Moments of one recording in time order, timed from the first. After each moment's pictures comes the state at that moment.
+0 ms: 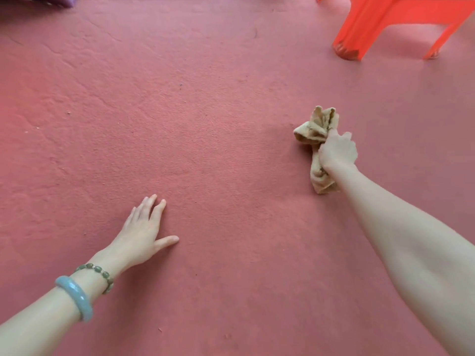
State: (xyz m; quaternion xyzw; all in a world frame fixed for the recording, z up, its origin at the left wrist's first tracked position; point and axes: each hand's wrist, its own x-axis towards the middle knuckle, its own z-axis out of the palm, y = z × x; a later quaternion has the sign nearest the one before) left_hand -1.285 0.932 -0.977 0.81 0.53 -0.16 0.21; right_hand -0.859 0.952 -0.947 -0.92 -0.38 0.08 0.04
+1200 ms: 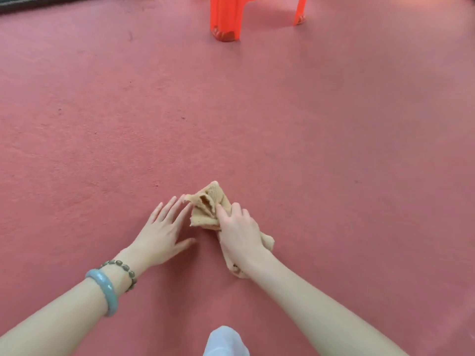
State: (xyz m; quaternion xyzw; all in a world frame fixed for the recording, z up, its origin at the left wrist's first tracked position) left_hand -1.104 0.881 -0.971 0.95 0.25 -0.17 0.12; right_hand -0.957 0.753 -0.932 -0.84 -0.51 0.18 0.06
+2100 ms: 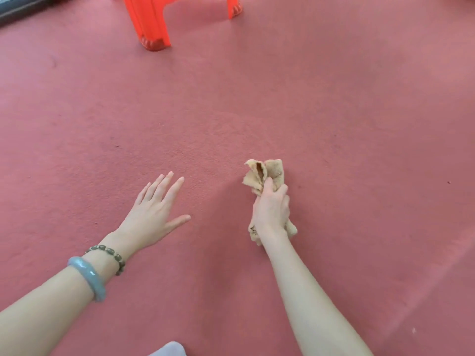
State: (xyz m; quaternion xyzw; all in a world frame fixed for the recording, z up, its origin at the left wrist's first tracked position) left_hand -0.934 0.865 -0.905 0.95 0.24 -0.14 0.15; right_hand -0.760 0.696 -0.941 -0.97 -0.14 0.17 0.14
